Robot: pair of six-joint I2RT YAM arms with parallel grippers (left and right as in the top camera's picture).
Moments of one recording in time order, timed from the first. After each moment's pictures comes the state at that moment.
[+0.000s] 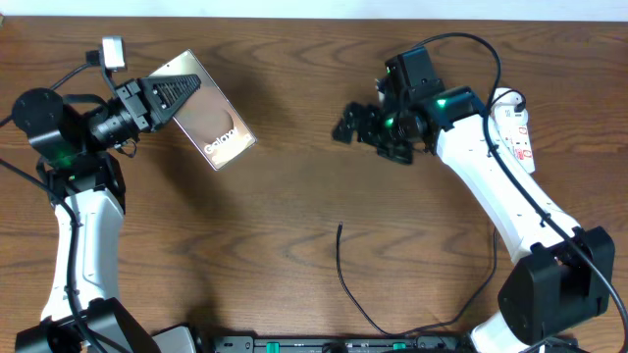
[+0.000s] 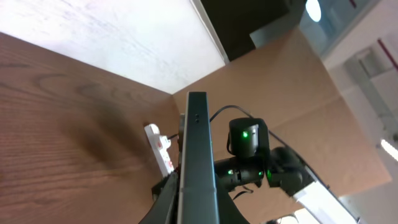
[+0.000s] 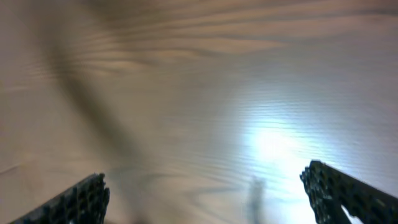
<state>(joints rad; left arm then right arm) 0.35 1.42 0.95 0.57 1.37 -1.13 0.39 1.76 1.50 -0.93 -0.34 0.64</state>
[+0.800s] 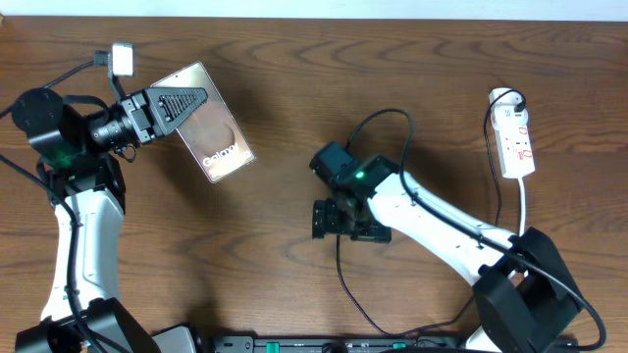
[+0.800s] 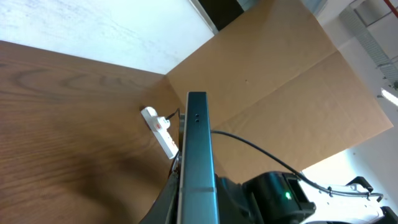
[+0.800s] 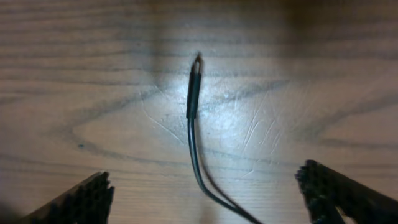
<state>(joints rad) 0.35 1.42 0.95 0.57 1.50 -1.00 0.76 1.76 1.21 -0.99 -0.13 0.84</state>
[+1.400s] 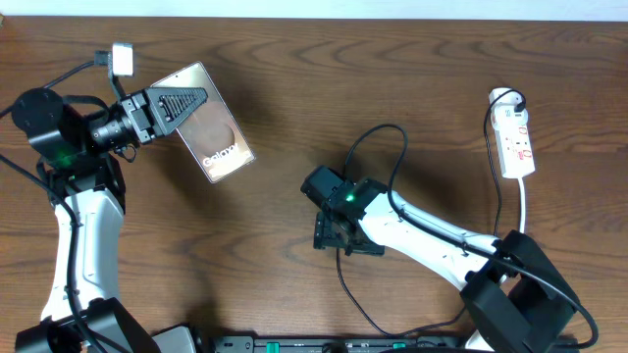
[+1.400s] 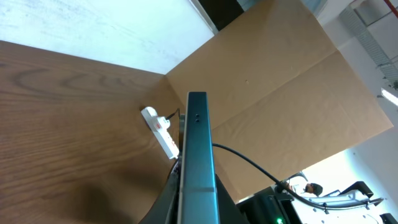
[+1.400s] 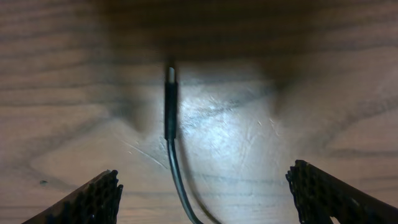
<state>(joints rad) 0.35 1.42 0.95 0.57 1.50 -1.00 0.83 1.76 1.10 -0.86 -0.02 0.96</state>
